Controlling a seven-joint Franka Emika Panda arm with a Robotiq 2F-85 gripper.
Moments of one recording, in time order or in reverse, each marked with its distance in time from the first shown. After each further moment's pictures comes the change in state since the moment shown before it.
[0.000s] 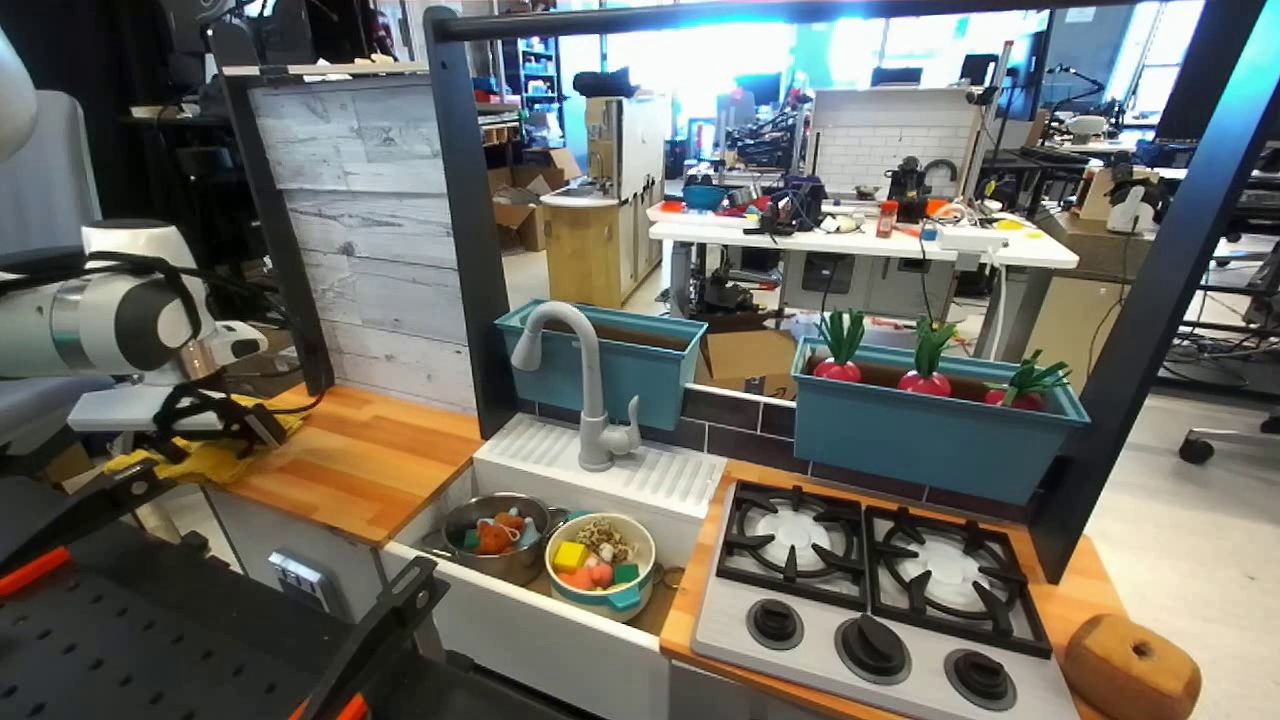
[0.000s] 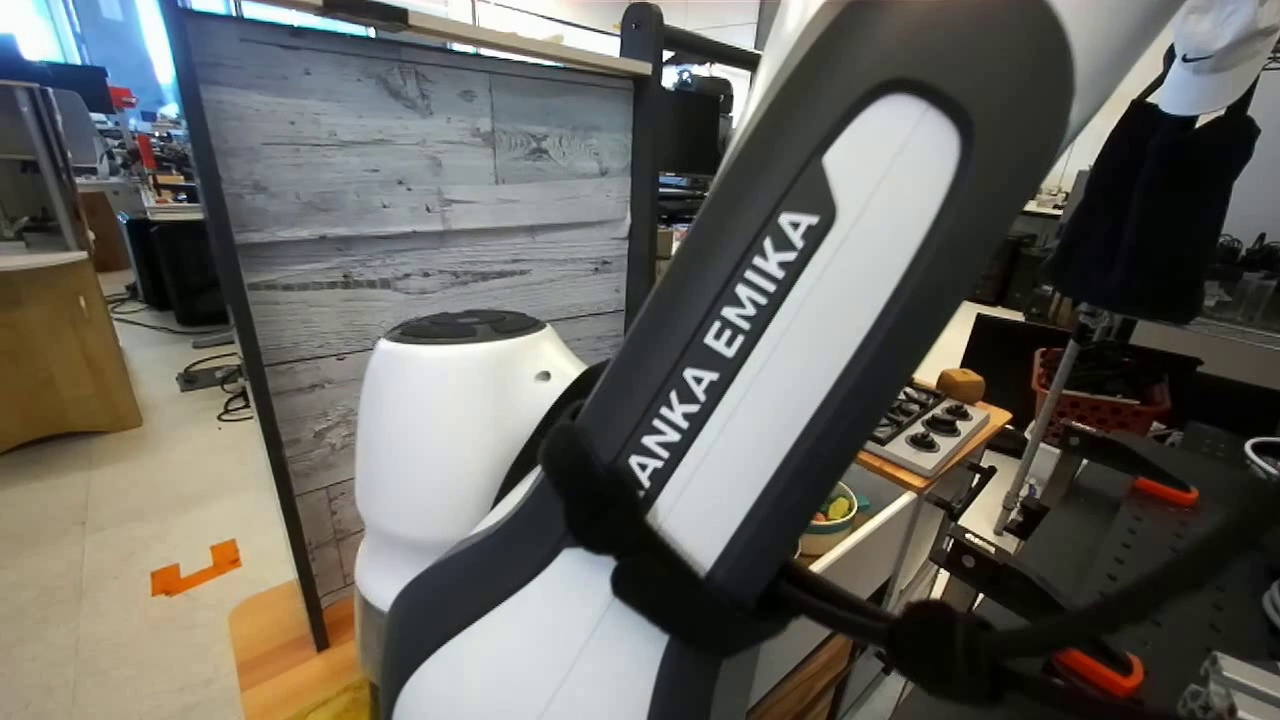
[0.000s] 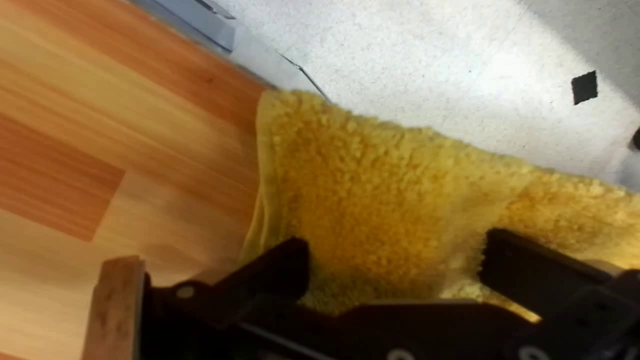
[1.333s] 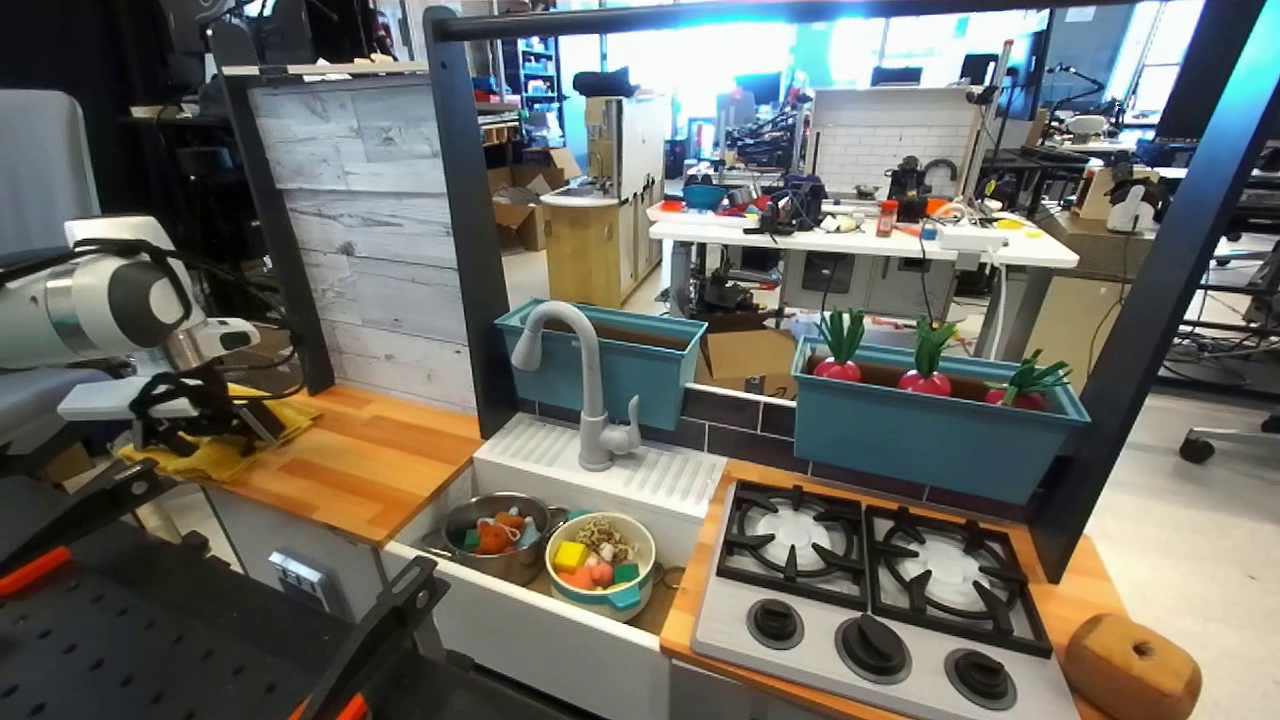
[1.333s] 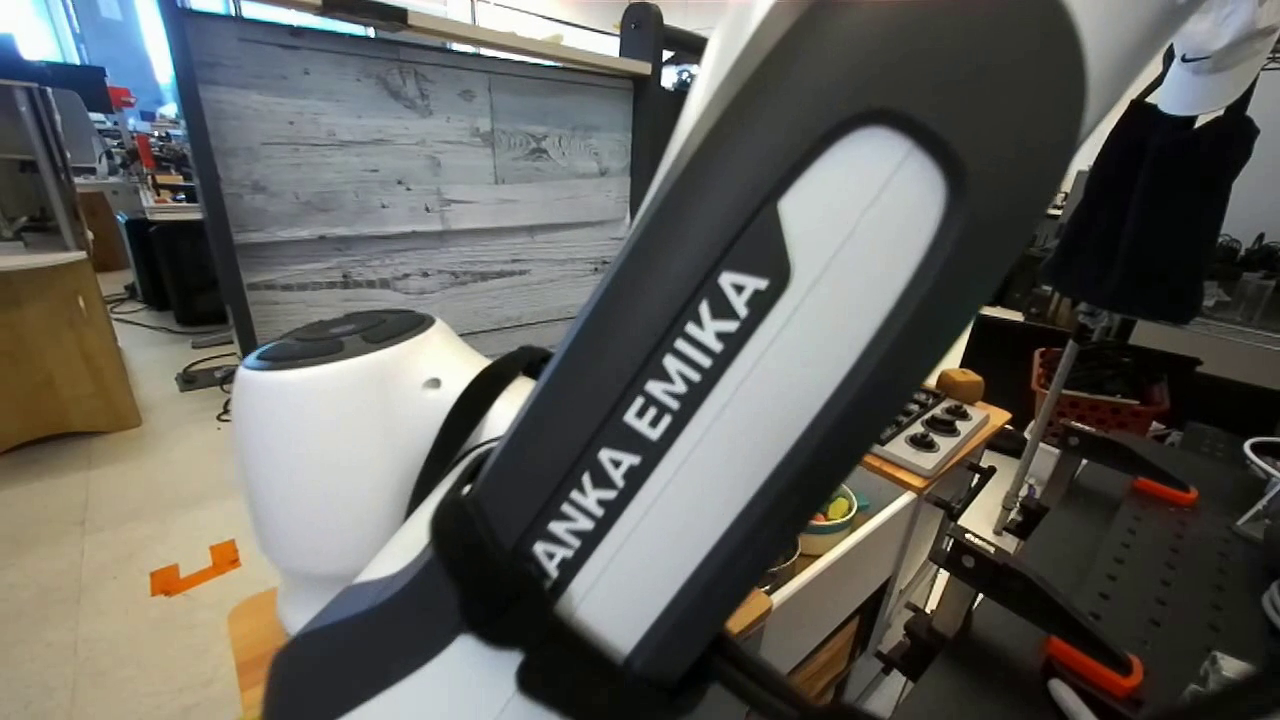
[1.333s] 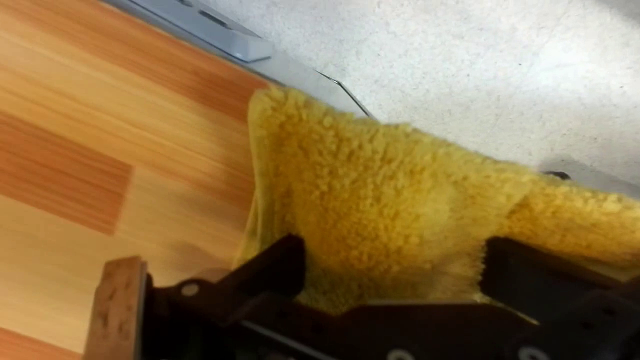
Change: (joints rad) arm 0.126 0.028 -0.115 0.122 -0.002 -0.164 0.223
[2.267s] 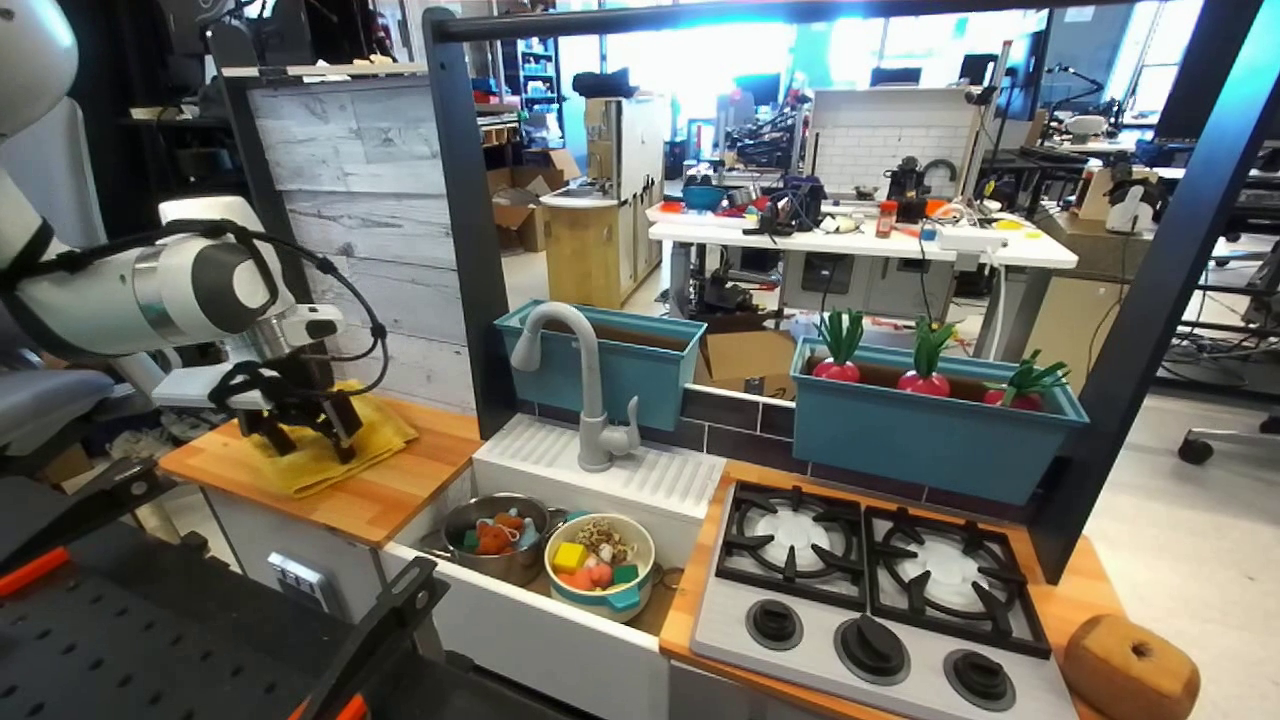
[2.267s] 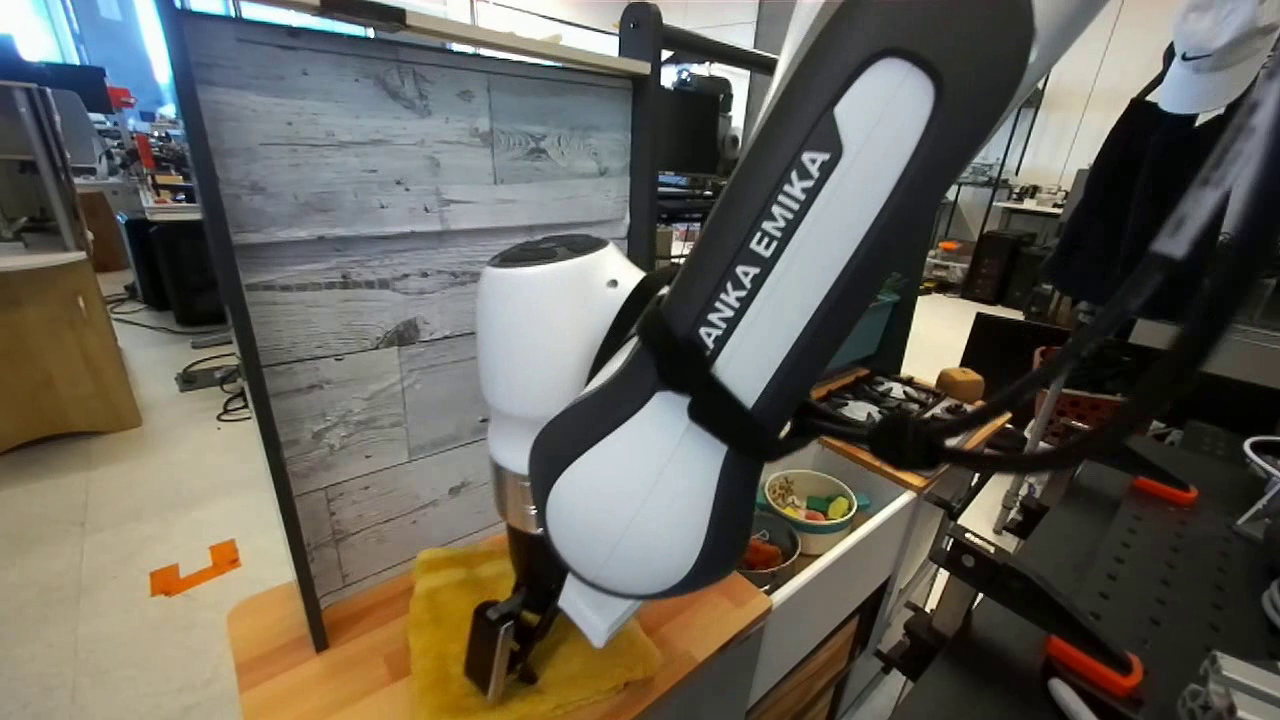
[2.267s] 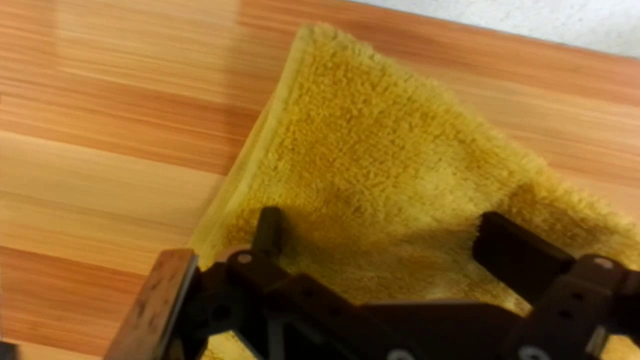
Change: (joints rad) arm -0.115 -0.127 -0.079 -0.216 -0.003 0.097 0.097
